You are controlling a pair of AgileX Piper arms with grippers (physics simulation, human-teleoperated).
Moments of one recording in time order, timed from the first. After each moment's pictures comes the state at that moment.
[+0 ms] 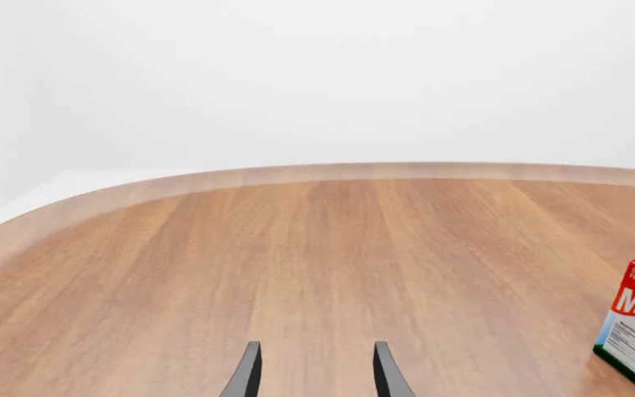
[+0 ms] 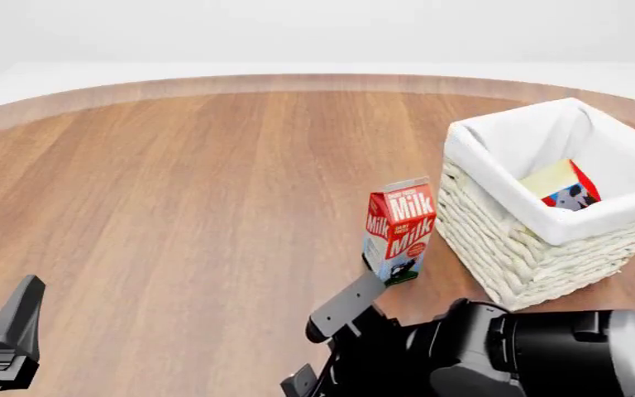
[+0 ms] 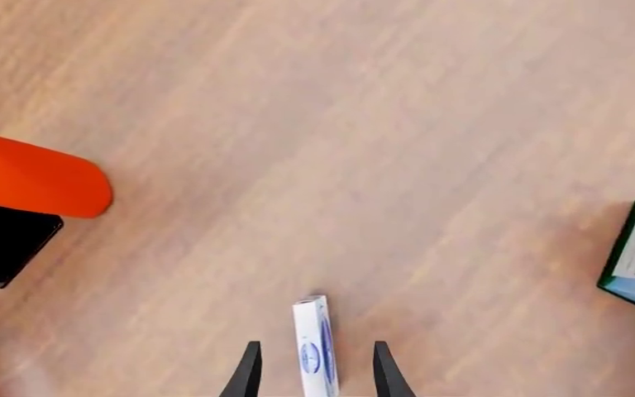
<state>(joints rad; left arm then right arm) 0.00 0.00 0.00 0.00 0.00 1.06 1.47 -0.65 0.16 0.33</state>
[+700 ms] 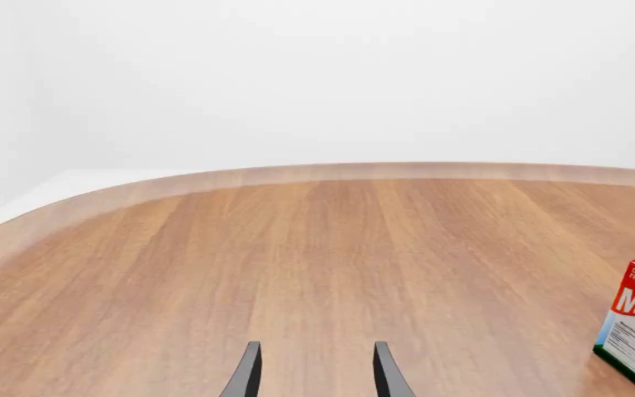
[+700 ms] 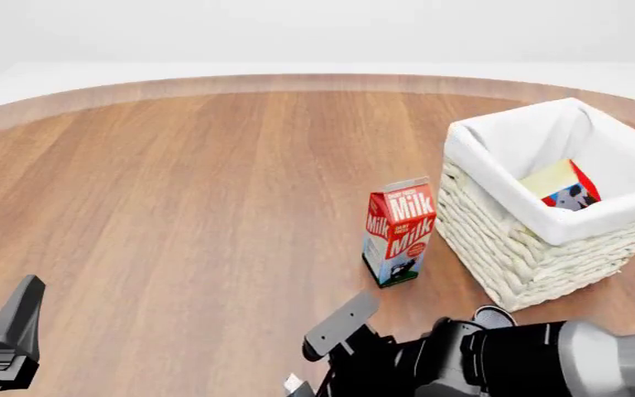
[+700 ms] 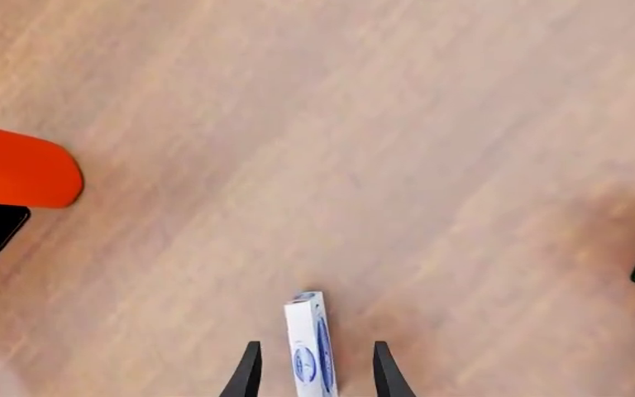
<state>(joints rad) 0.00 0.00 0.00 0.00 0.00 1.07 1.57 -0.62 0.09 0.35</state>
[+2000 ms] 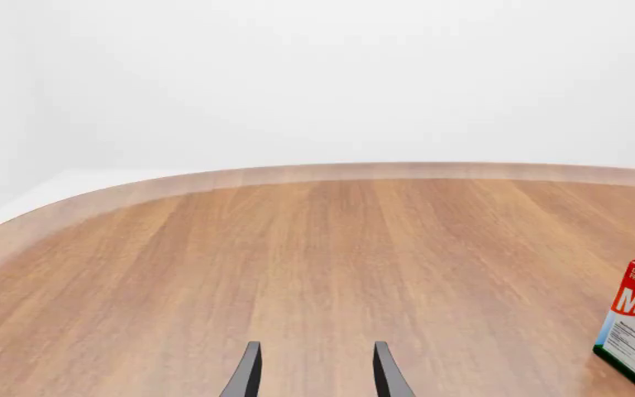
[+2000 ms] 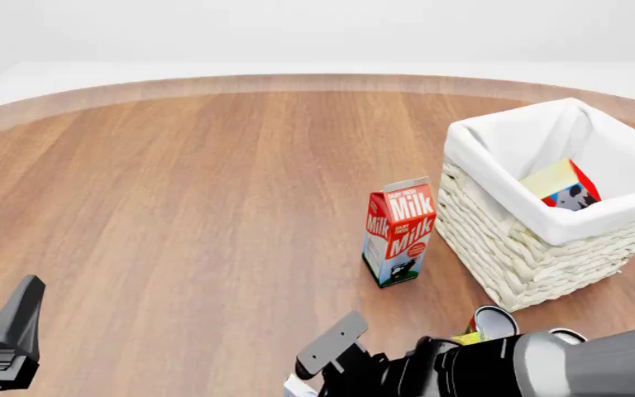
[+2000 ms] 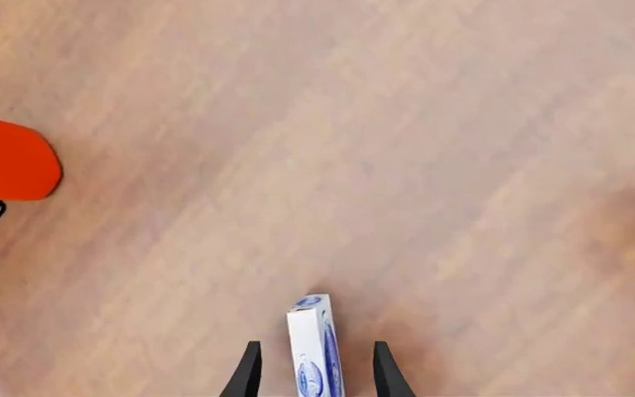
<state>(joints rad) 0.00 0.00 0.00 0.00 0.00 1.10 1.67 -0.60 0.01 0.38</state>
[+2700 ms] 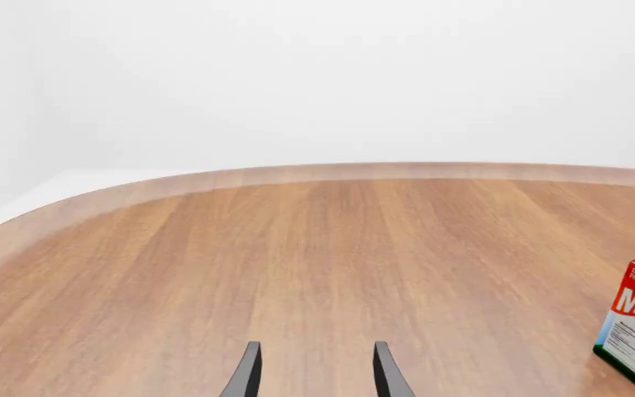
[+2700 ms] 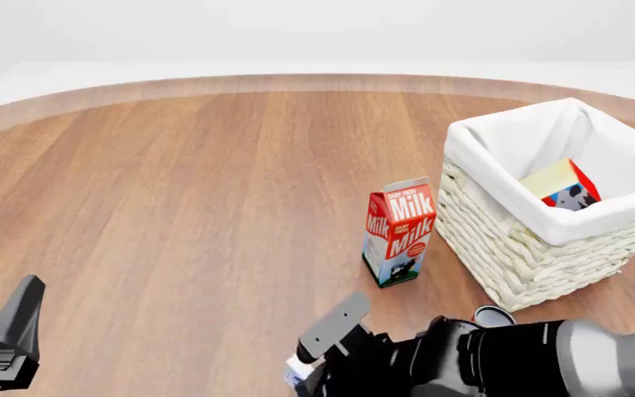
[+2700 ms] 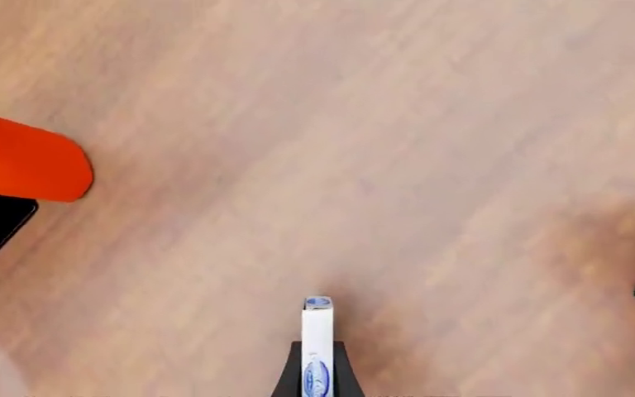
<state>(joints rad) 0.00 0.00 0.00 0.00 0.00 1.08 1.57 -0.63 0.09 0.32</state>
